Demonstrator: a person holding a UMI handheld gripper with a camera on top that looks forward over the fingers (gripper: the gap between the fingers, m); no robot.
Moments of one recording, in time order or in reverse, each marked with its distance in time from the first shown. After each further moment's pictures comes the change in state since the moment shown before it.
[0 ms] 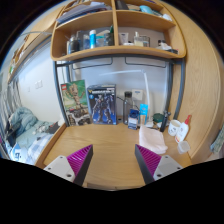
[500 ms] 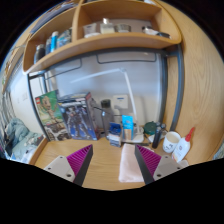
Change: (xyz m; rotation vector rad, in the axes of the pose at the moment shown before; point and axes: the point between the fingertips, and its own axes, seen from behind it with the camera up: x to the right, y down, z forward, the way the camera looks) arm 0.132 -0.070 0.137 0.028 0.018 0.066
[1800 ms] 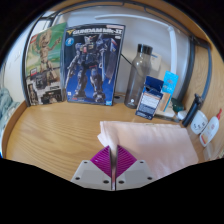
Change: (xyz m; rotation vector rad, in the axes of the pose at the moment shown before) arm -0.106 0.185 0.185 -0.195 0.174 -0.158
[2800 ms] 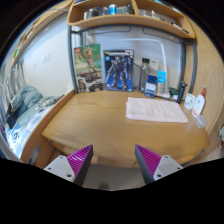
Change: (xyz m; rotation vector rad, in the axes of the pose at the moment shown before) arm -0.049 0.119 -0.290 -0.003 -0.238 0.013
